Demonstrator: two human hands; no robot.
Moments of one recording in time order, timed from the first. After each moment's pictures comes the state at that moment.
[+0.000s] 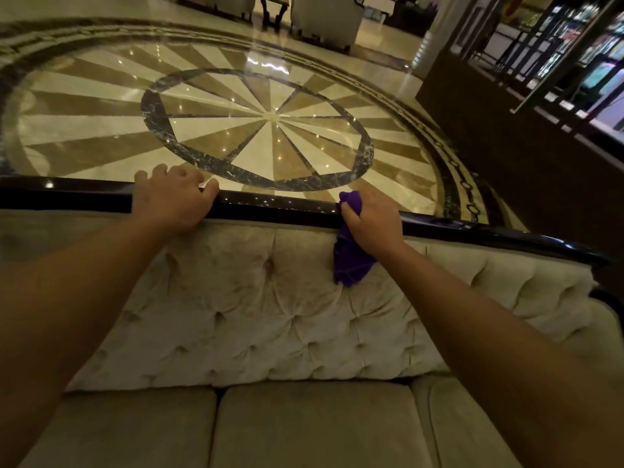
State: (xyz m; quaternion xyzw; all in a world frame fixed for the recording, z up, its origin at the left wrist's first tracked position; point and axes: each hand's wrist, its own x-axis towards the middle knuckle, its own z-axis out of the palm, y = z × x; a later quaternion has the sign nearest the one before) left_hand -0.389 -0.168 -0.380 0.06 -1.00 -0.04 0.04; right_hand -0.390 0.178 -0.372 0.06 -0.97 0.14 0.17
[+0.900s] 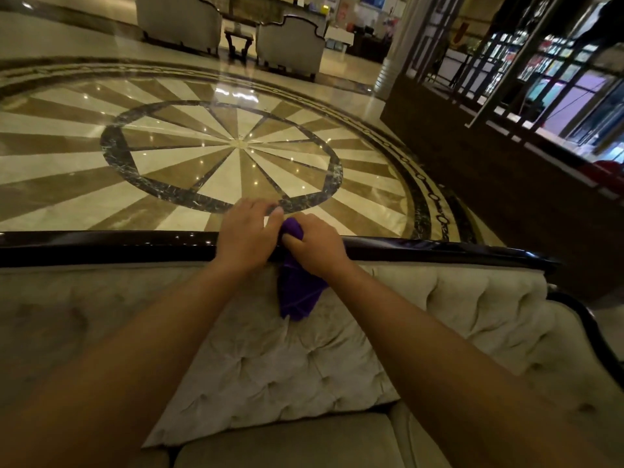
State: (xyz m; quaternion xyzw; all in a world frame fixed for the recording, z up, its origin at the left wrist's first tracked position) left_hand -0.393 0.043 -0.354 -0.08 -0.93 -0.35 0.11; right_hand -0.404 0.200 -0.360 0.11 -0.97 0.21 0.08
